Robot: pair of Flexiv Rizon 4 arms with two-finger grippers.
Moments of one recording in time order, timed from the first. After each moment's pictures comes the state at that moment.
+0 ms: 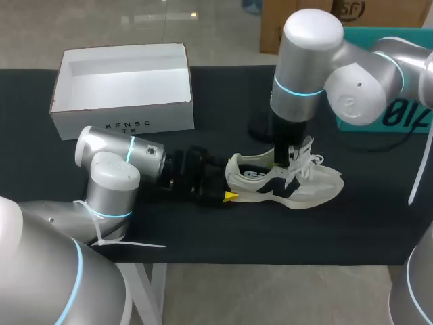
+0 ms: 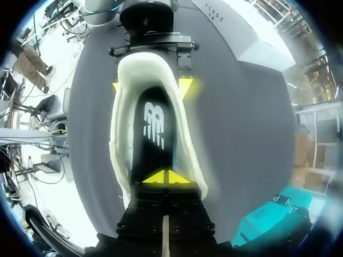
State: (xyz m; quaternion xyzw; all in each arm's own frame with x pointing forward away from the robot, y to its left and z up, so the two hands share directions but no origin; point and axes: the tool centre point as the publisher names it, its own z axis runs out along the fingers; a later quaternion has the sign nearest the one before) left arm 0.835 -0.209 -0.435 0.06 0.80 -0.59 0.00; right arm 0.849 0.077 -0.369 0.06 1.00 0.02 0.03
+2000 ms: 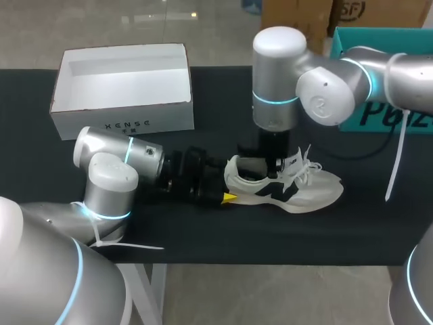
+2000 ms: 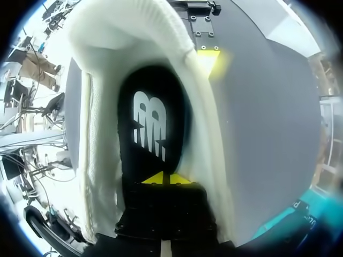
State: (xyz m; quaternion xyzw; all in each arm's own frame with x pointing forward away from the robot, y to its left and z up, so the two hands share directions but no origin) left arm 0.832 -0.206 -0.435 0.06 0.80 -0.59 0.00; right arm 0.831 0.089 -0.417 0.07 1.00 -0.03 -0.05
